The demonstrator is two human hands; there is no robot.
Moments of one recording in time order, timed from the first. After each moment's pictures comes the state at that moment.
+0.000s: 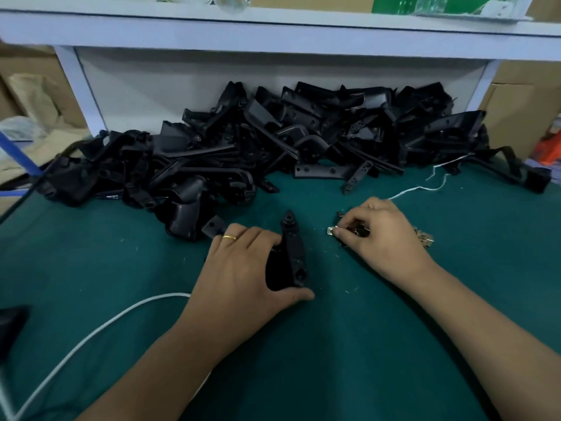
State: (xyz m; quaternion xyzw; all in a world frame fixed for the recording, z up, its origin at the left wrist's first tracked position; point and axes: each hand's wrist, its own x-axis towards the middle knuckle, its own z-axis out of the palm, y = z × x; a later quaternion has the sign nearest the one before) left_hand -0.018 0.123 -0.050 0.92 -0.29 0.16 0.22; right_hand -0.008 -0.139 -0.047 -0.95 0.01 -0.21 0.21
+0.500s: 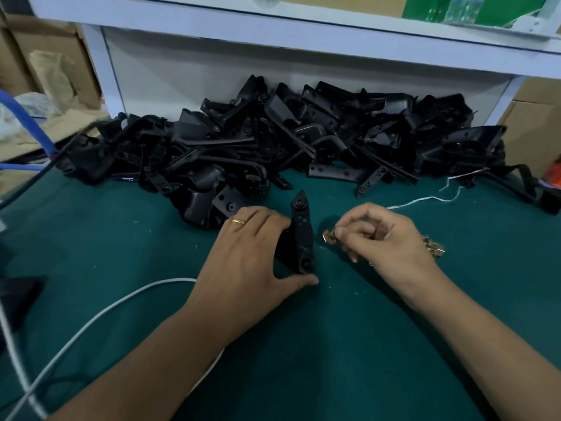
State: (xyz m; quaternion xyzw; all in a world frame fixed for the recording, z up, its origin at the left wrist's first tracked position) left_hand -0.015 0.127 -0.050 0.89 -0.29 0.25 0.24; right_hand -0.028 -0.106 -0.037 -0.77 -0.09 -0.13 0.61
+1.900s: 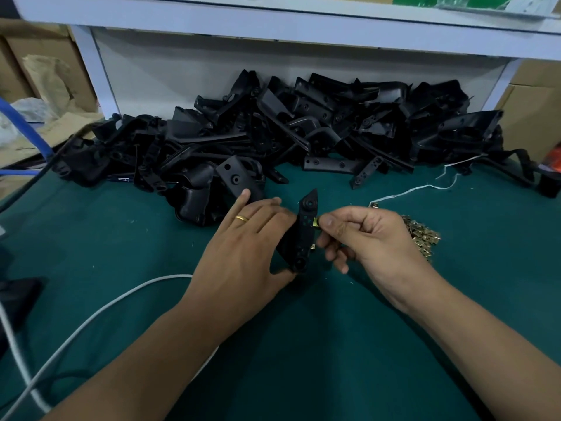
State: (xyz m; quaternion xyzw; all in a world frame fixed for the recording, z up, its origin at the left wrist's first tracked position) left_hand -0.017 0.128 -0.043 0.88 -0.35 0.24 0.20; right_hand -0.045 -0.081 -0.030 -0.69 -0.07 -0.06 0.72
